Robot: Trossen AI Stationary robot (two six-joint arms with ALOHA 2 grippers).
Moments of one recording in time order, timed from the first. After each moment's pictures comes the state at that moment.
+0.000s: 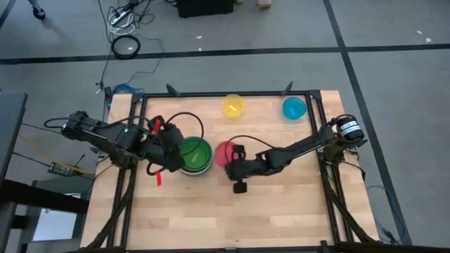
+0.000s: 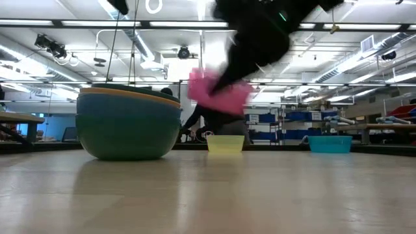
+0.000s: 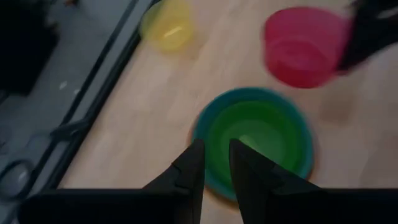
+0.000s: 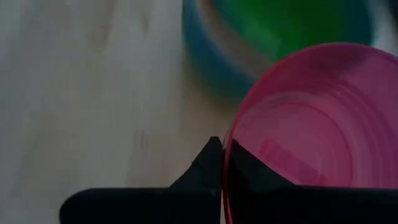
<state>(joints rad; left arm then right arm) -0.35 1.33 1.50 -1.40 -0.66 -0.67 0.28 1.78 1.19 -0.18 0.37 0.00</state>
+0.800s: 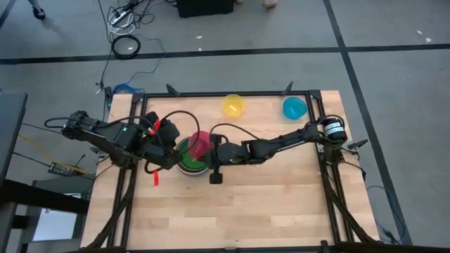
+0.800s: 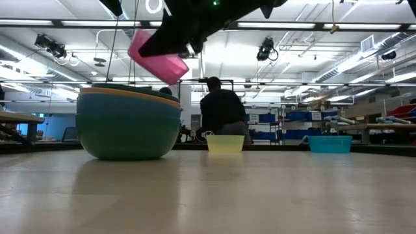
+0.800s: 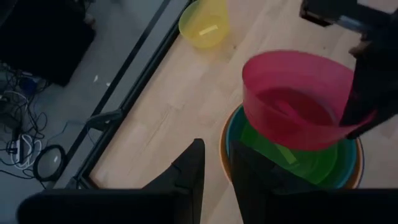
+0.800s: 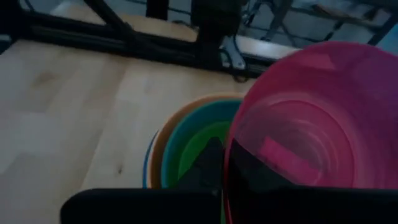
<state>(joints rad) -0.35 1.33 1.52 -1.52 -0.75 -0.76 0.15 1.94 1.43 0.08 0.24 -0.11</state>
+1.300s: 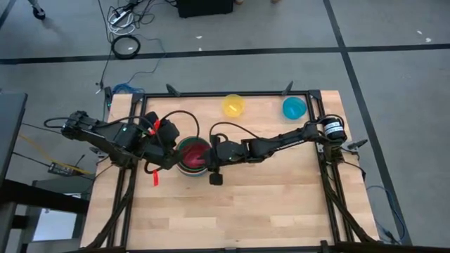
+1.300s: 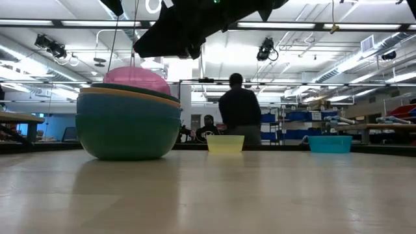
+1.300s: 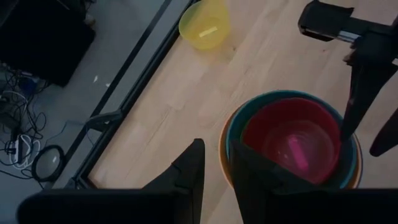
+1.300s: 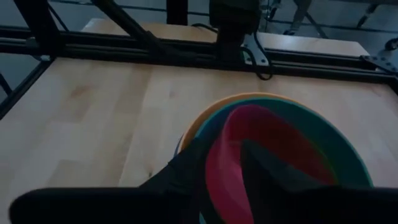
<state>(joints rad) -0.35 1.33 1.52 -1.51 -0.75 -0.77 0.13 1.94 1.43 0.08 0.14 -0.02</state>
